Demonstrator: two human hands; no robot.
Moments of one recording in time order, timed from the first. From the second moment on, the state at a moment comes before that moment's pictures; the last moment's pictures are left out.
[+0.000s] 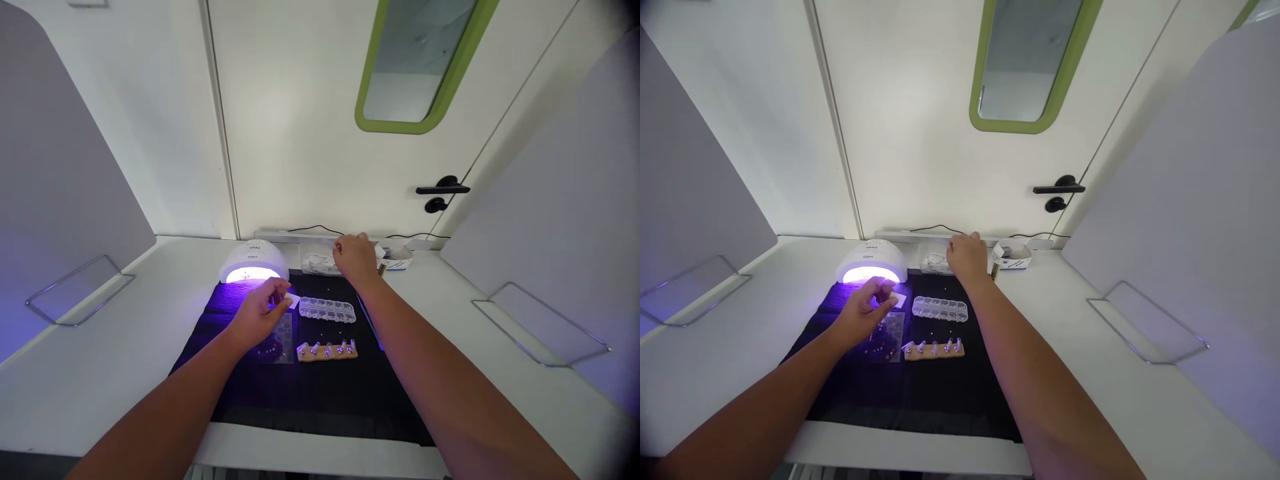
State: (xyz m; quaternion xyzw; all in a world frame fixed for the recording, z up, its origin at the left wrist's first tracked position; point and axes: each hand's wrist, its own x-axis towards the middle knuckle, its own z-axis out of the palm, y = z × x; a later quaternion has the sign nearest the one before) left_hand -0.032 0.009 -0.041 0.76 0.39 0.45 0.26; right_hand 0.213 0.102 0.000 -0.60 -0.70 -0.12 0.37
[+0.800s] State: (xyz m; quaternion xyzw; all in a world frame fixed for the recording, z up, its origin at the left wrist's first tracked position) left_hand -0.018 0.012 -0.041 0.76 0.39 0.41 0.31; right_hand 0.272 -0.114 -0.065 -0.53 -0.84 0.03 0.13
